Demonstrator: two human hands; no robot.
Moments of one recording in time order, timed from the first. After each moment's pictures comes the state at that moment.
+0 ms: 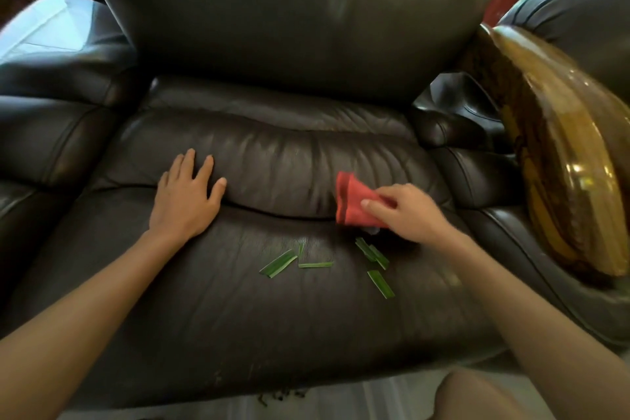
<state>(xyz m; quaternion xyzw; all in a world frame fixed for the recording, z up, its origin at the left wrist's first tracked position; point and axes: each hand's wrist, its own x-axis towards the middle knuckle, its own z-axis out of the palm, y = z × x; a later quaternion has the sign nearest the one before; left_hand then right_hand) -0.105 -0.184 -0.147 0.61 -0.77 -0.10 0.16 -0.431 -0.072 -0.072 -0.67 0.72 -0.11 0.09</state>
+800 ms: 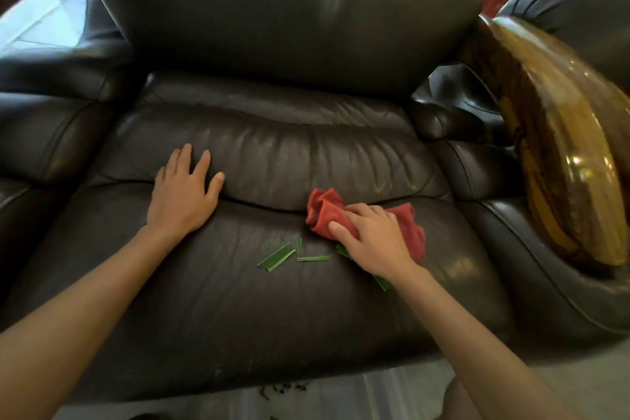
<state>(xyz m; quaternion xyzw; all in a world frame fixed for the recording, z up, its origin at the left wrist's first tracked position) -0.106 -0.186 -0.153 0.61 -0.77 -0.10 0.16 -0.383 -0.047 -0.123 -0.68 0.73 -0.08 0.04</state>
